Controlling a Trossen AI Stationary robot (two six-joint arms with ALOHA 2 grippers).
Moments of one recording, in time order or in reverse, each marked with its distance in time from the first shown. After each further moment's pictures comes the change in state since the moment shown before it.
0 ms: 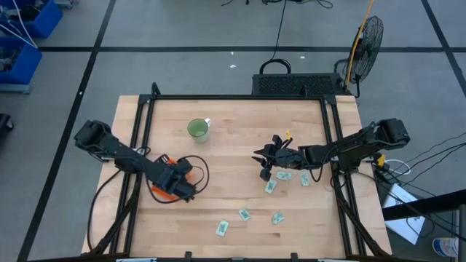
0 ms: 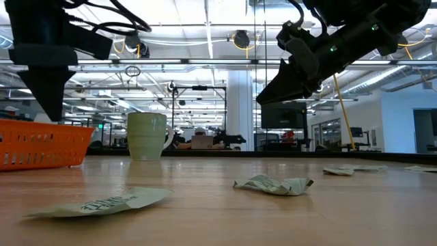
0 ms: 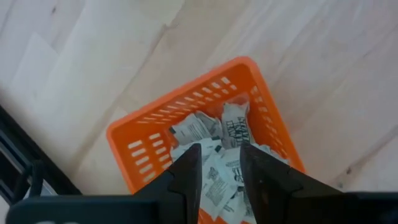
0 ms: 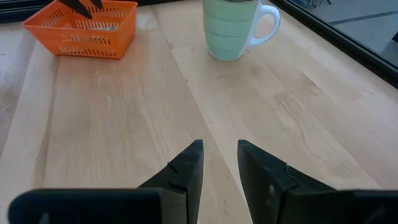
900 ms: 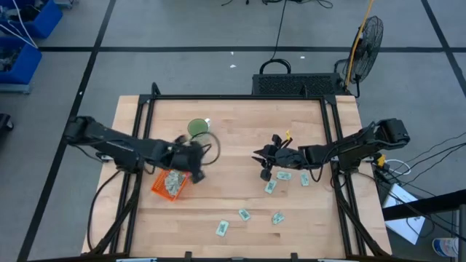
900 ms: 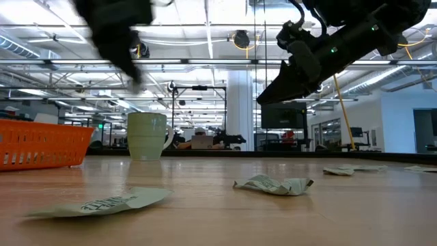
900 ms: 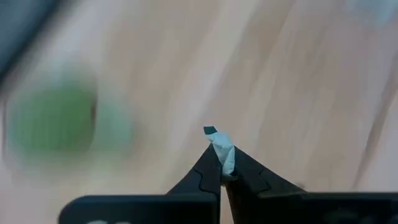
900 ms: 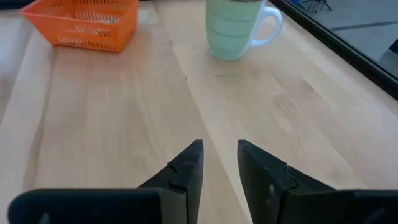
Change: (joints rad) left arm 0.212 -0.193 0.002 0.411 -0.142 0.545; right arm 0.000 0.000 0.000 -0.004 -0.001 -0.052
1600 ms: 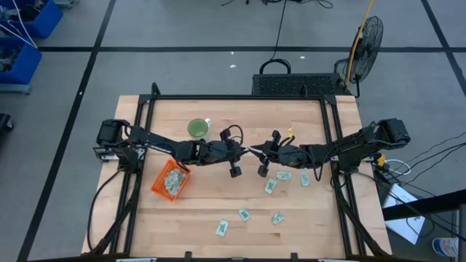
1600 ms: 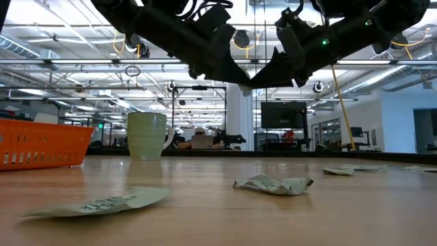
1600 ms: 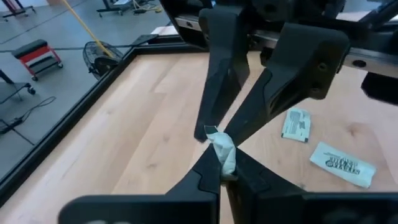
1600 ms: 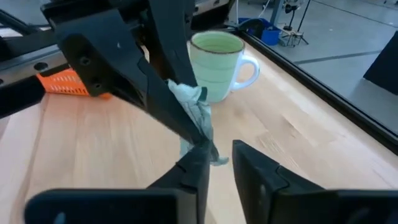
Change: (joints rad) left arm 0.188 0.393 -0.002 1.115 0.087 0.625; right arm -0.001 -0.001 0.000 0.145 0.061 -0.049
